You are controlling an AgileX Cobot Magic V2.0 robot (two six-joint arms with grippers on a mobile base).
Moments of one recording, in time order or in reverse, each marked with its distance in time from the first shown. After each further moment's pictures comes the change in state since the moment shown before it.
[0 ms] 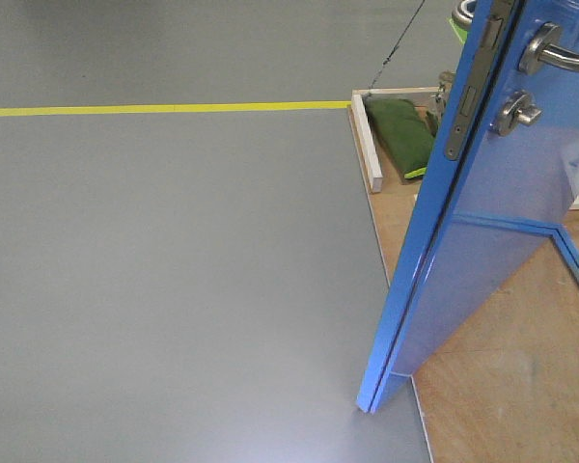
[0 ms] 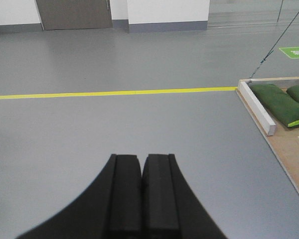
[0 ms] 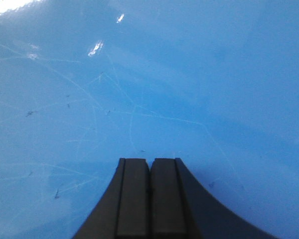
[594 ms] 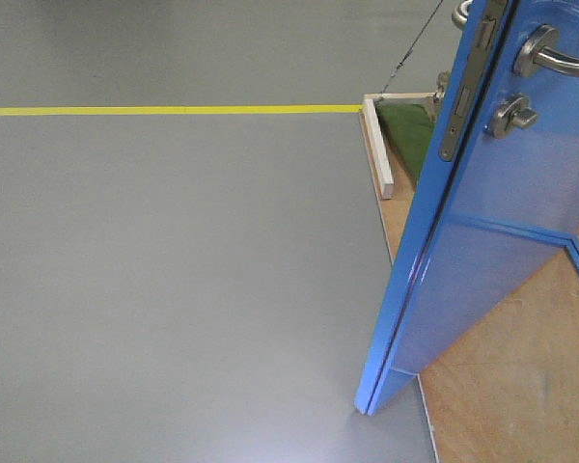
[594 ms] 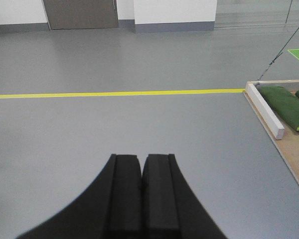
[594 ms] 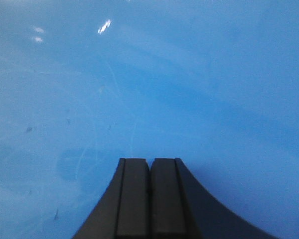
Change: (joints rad) left arm 0.000 0.000 0.000 0.000 0.000 0.000; right arm 0.000 -0.002 0.000 0.000 -0.009 -0.001
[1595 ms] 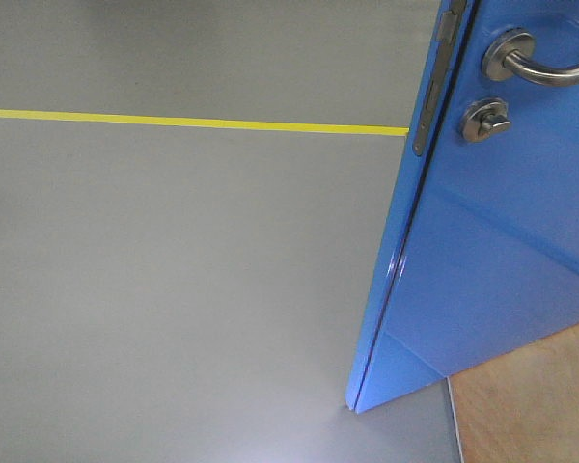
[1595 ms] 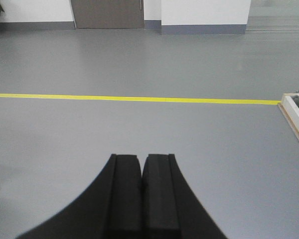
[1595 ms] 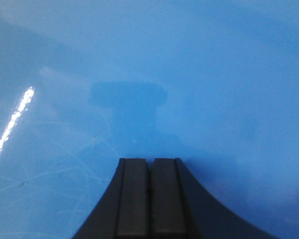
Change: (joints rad) left arm 0.000 0.000 0.000 0.000 0.000 0.000; right arm 0.000 -0.011 -0.002 0.008 -0.001 -0.003
